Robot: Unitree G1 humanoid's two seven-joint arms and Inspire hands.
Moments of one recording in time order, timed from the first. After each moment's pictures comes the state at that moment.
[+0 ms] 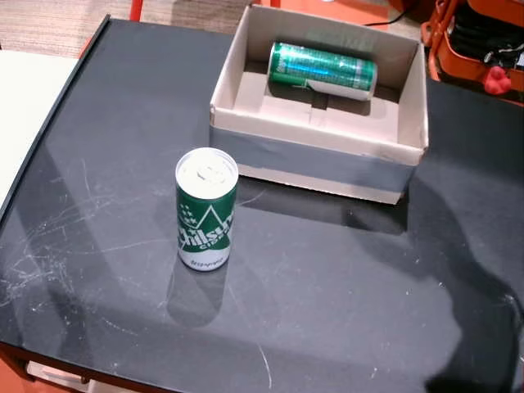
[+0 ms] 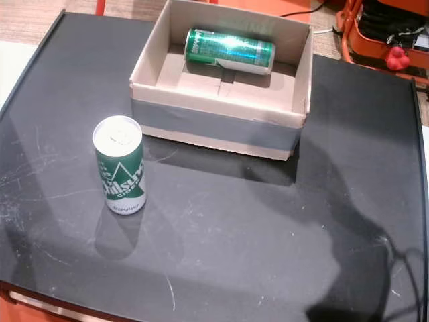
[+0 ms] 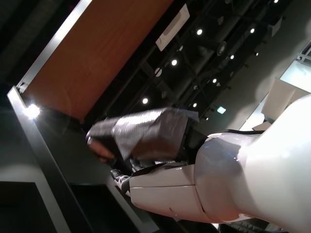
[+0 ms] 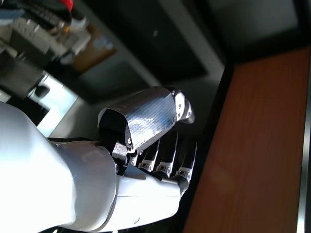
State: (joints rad) left arm 0.06 -0.11 0.45 -0.01 -1.25 -0.38 -0.79; right arm -0.40 -0.33 -0.30 0.72 0.33 -1.54 0.29
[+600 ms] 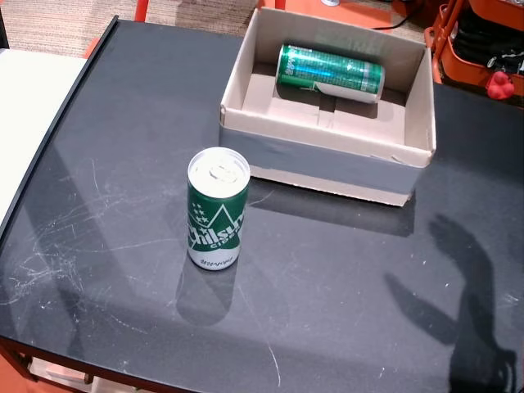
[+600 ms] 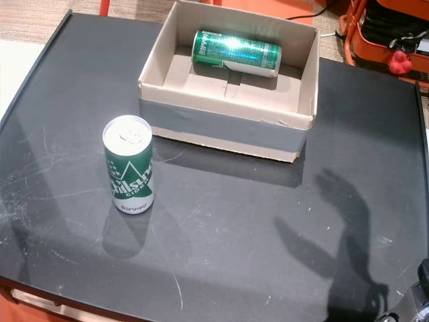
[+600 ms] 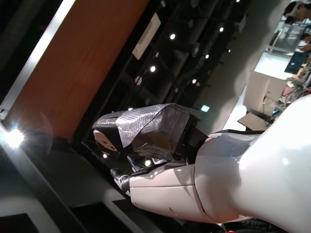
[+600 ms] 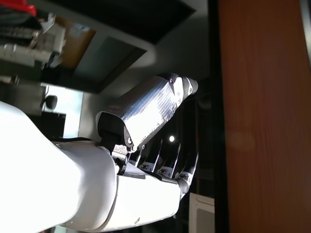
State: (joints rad) left arm 0.01 -0.11 0.51 0.08 -1.09 -0.43 -0.91; right arm -0.26 -0.21 -0.12 0.56 0.85 -1.40 0.43
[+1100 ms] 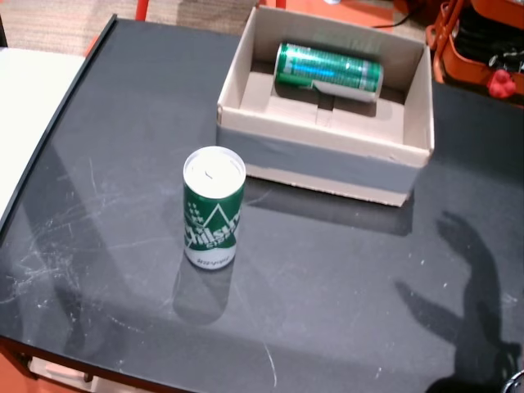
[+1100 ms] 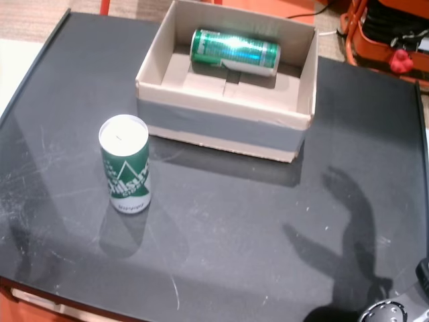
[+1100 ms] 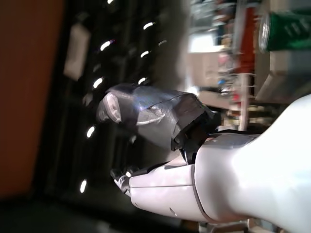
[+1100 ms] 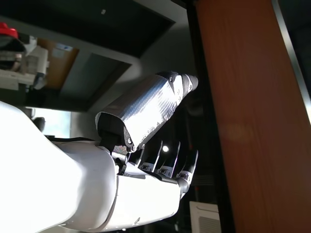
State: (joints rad) left arm -0.35 0.06 0.53 0.55 -0.72 -0.82 -0.98; right arm -0.32 -0.07 -0.36 0.51 0.98 -1.23 0.82
